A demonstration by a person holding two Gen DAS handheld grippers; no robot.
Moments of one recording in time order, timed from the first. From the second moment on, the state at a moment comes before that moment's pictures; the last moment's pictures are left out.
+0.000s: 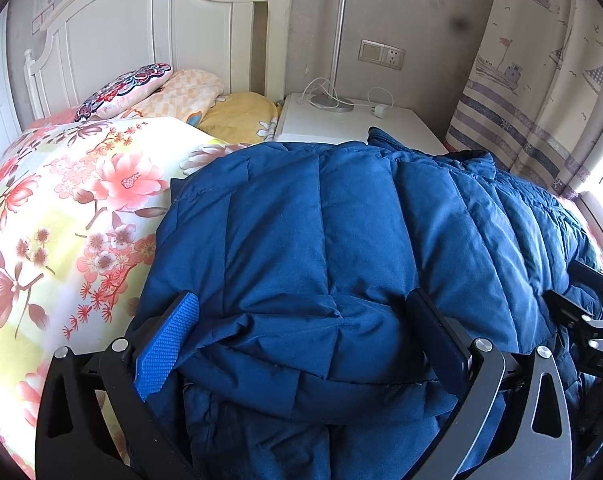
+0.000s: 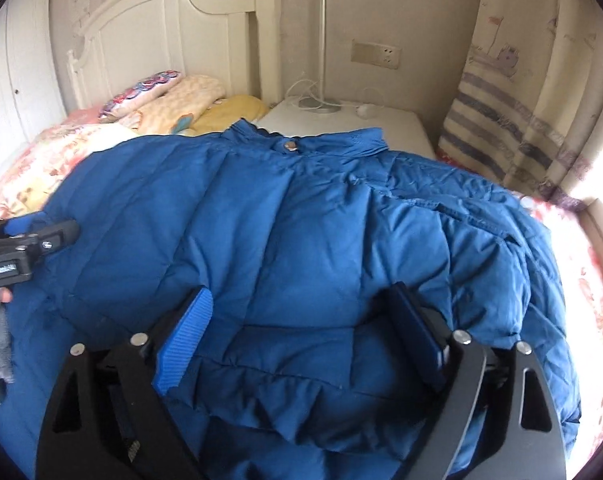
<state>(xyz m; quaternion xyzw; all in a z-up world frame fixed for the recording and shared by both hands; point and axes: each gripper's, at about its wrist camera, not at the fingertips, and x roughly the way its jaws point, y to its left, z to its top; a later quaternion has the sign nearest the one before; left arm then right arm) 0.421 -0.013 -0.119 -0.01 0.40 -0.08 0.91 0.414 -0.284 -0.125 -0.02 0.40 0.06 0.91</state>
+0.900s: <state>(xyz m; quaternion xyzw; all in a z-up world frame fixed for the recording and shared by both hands) 0.279 -0.004 -0.130 0.03 0.46 -0.03 0.89 0.253 -0.316 -0.128 0.00 0.46 0.02 0.89</state>
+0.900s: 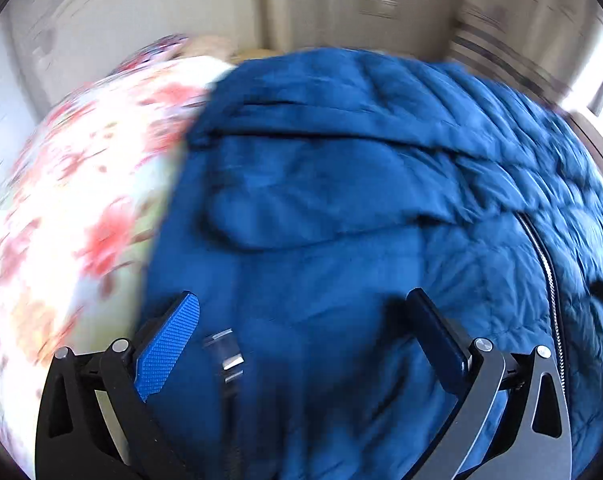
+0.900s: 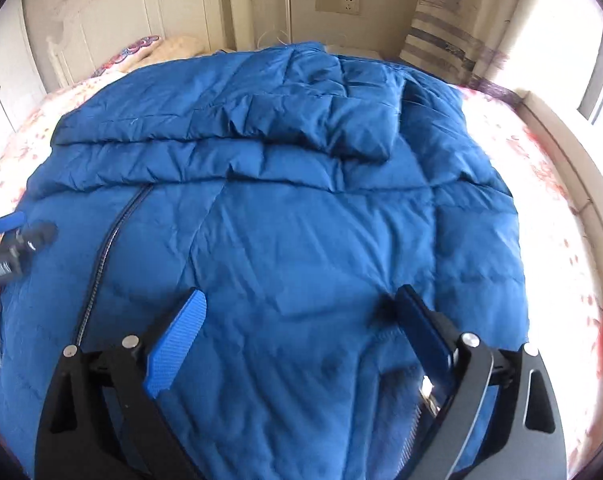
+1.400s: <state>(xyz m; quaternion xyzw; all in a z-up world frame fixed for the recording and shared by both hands) 0.209 0.057 -0.121 -0.04 0.42 -0.03 0.91 0.171 -0.334 -0.116 0.02 0.43 0.04 0.90</state>
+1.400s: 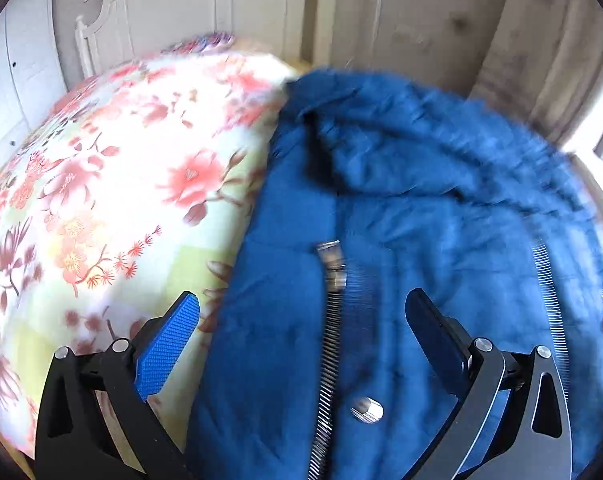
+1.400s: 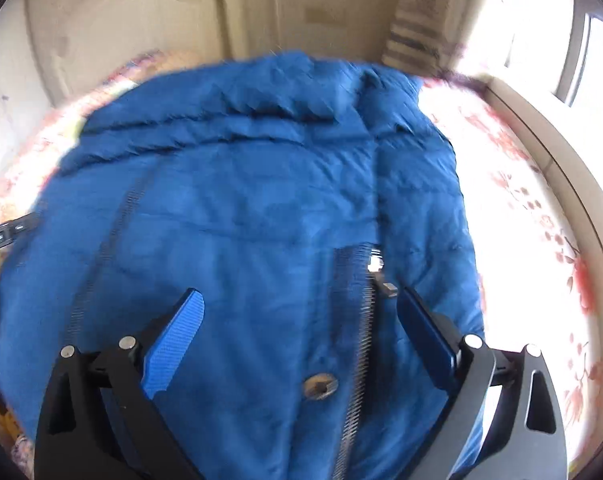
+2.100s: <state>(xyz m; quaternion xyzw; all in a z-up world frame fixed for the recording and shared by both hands) 0.123 0.002 -0.150 0.10 0.43 -0.13 0.89 0.088 -0.290 -0.139 -0.07 0.45 0.14 0.88</state>
